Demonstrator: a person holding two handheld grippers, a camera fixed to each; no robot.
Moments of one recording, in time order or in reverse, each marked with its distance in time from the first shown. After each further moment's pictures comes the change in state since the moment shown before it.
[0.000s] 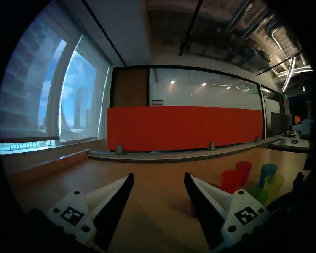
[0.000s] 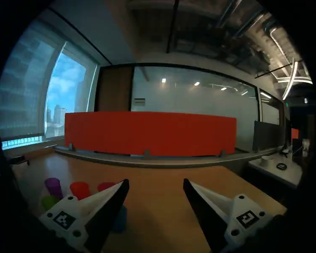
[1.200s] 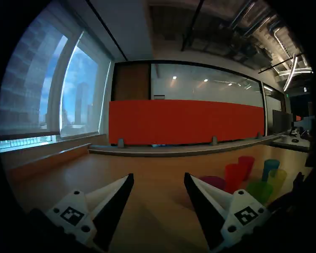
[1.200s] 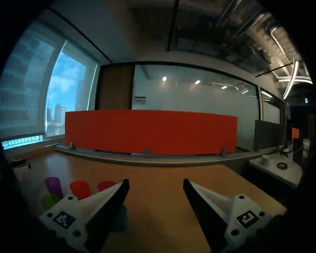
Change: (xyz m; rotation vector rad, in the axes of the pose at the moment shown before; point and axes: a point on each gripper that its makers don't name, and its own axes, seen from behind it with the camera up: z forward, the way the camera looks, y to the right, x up) left arm -0.018 -0.008 0.003 0.007 -0.041 -0.008; right arm -0.004 0.003 0.003 0.006 -0.012 0.001
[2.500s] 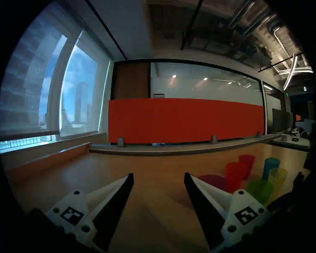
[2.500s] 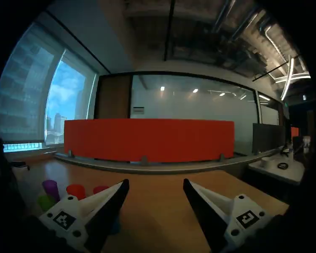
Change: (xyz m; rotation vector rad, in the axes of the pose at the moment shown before) left arm -0.005 0.000 0.002 -0.002 -0.008 0.003; right arm -0.003 0.020 0.000 -0.004 0.098 0.019
